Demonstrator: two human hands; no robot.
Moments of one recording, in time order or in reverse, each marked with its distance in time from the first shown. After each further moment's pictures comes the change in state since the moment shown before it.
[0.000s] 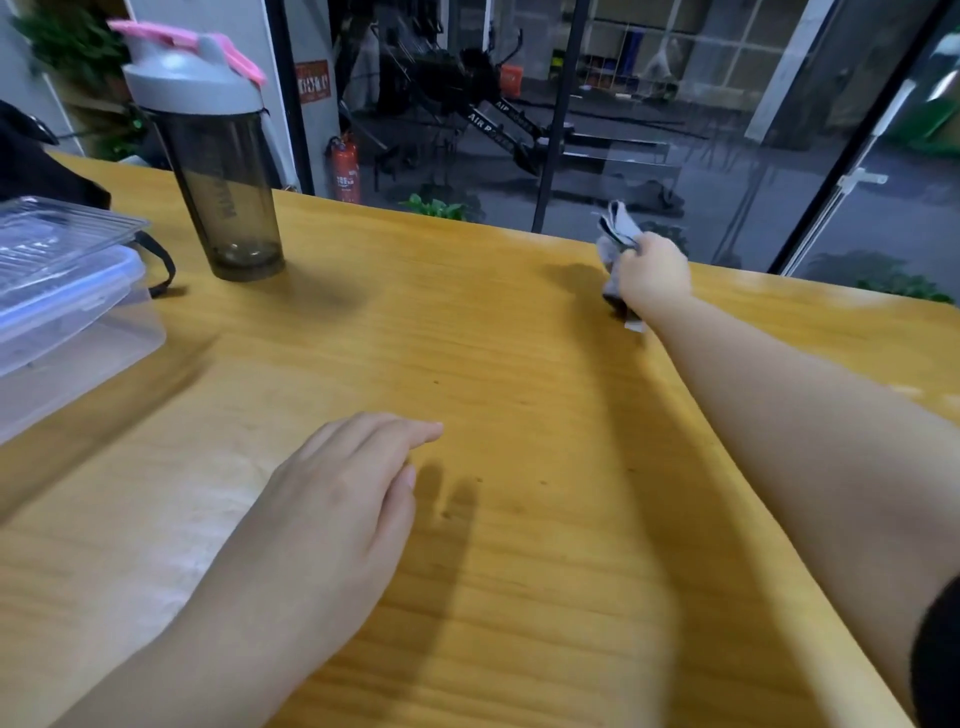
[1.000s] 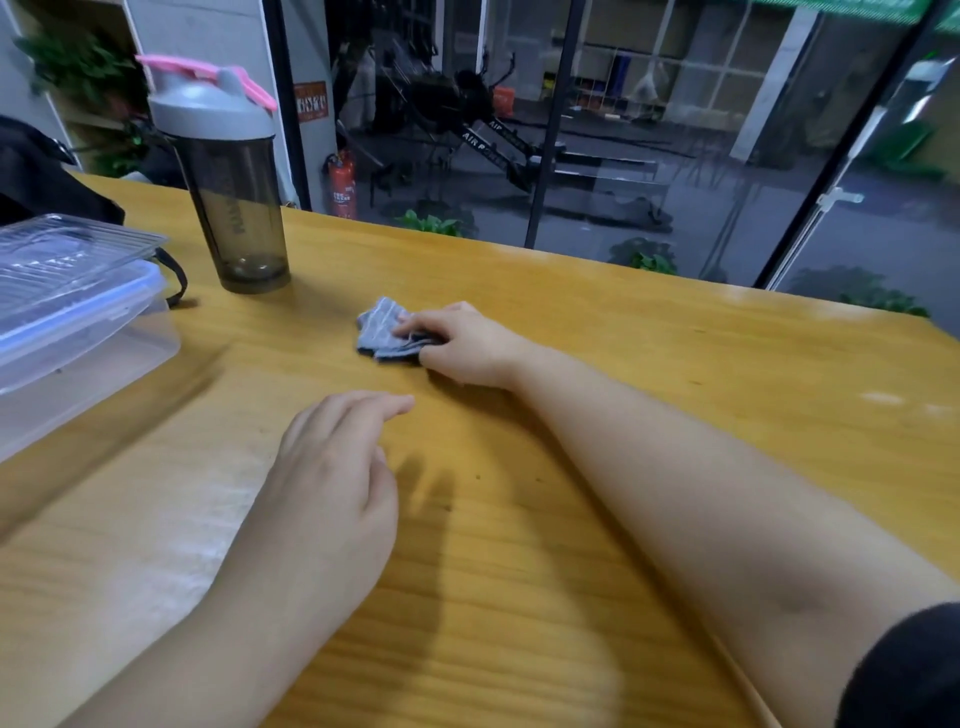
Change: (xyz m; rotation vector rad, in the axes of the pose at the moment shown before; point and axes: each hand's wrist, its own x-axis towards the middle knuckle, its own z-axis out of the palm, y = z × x) left_hand 0.004 0.007 -0.002 -0.046 0.173 -0.098; right_hand -0.101 -0.085 0.060 -0.096 -0.680 -0.596
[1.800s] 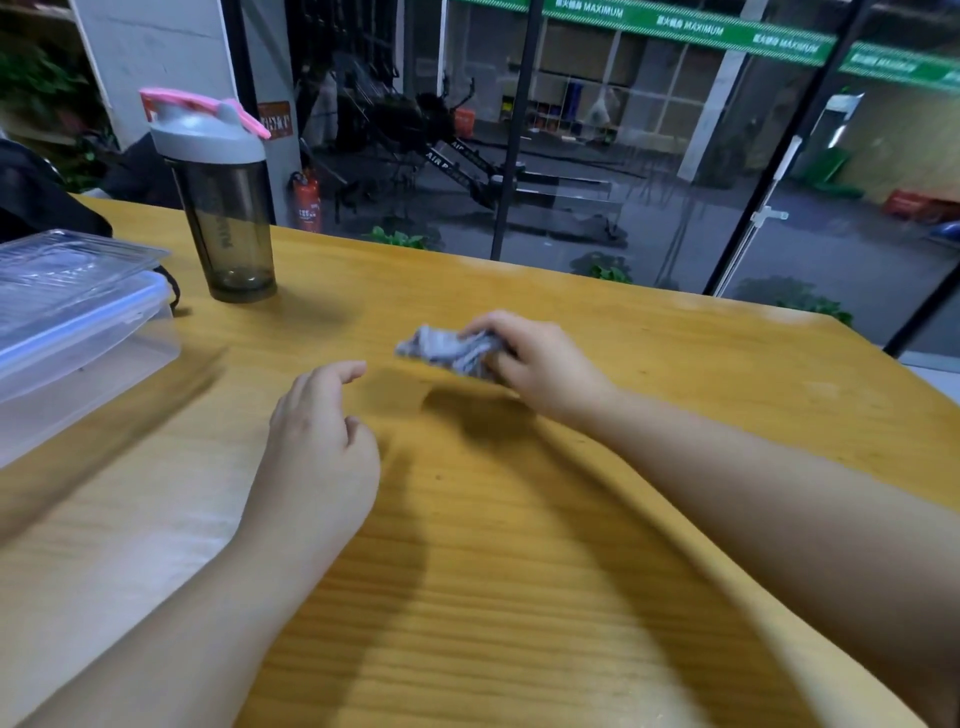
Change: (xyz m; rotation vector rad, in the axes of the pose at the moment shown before) left_hand 0.003 0.003 -0.010 -0.146 0.081 -0.191; right_hand -0.111 -0.011 -0.024 -0.018 0.345 -0.028
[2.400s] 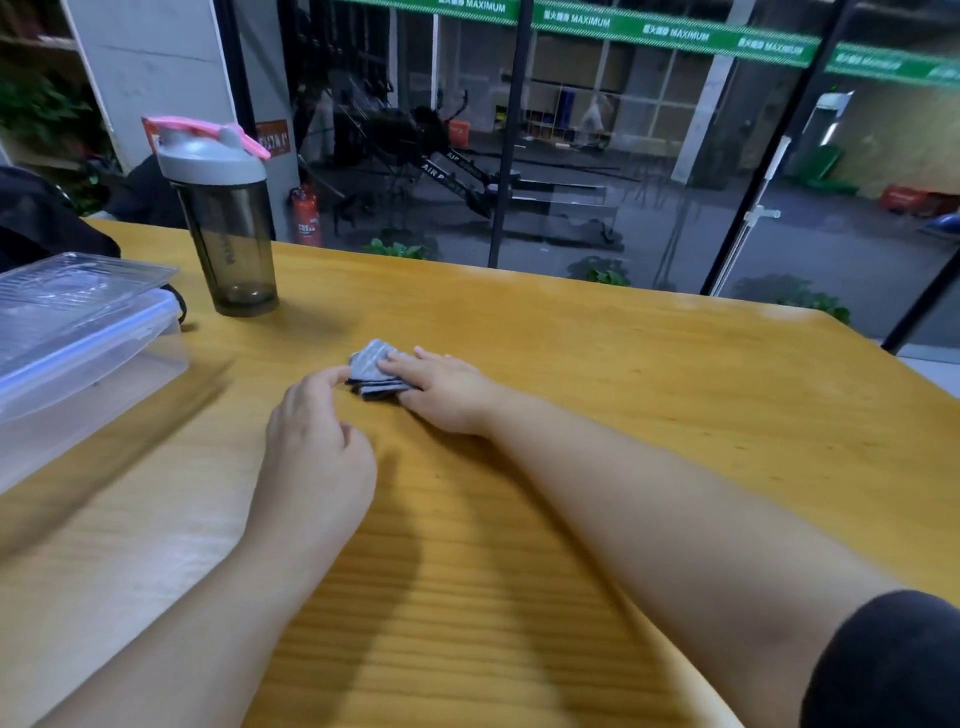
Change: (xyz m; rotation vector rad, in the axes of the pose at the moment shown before) left_hand 0.001 -0.002 0.003 0.034 0.059 -0.016; right_hand 0.046 -0.016 0.067 -0.178 -0.389 0.067
